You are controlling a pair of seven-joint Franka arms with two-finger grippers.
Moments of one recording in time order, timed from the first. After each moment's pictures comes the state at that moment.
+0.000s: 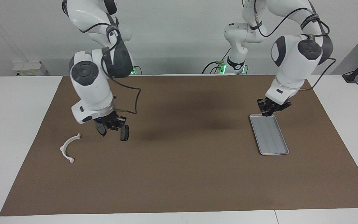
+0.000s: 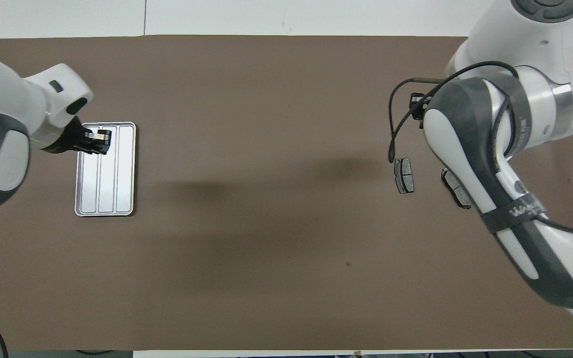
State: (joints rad) left arm -0.14 0.11 0.06 -1.78 0.02 1.86 0.04; right arm 0.07 0.41 0.24 -1.37 -0.12 1.66 0.64
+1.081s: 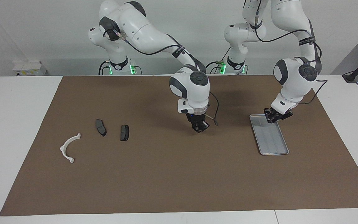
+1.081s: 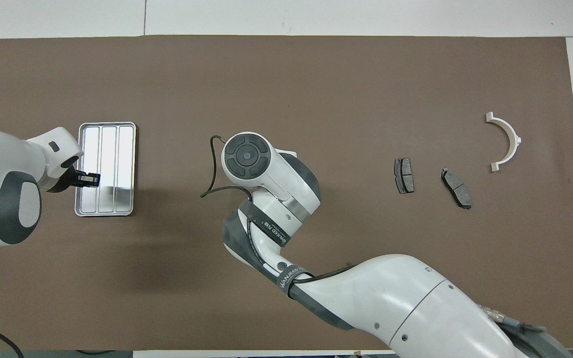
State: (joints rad) left arm -0.03 0.09 0.04 -2.17 0.02 2.26 0.18; right arm 0.50 0.69 0.24 -1.43 -0.18 2.21 1.64
